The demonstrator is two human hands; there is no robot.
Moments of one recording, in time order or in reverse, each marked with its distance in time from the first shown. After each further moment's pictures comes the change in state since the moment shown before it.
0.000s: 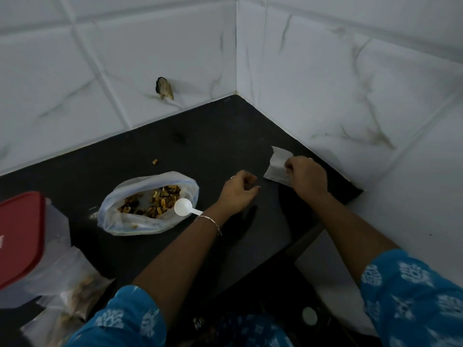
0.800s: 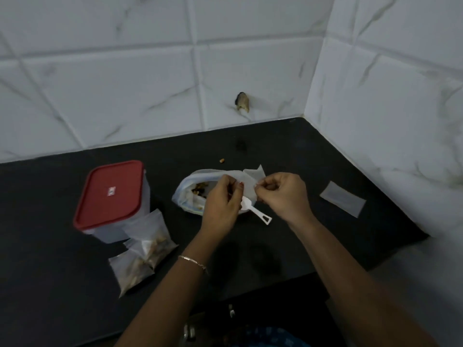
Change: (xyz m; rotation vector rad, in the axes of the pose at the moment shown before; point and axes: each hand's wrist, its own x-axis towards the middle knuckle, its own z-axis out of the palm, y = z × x) left_hand -0.130 -0.028 -0.103 -0.203 0.564 0.049; right_hand -0.063 -0.194 -0.049 0.876 -0.261 0.006
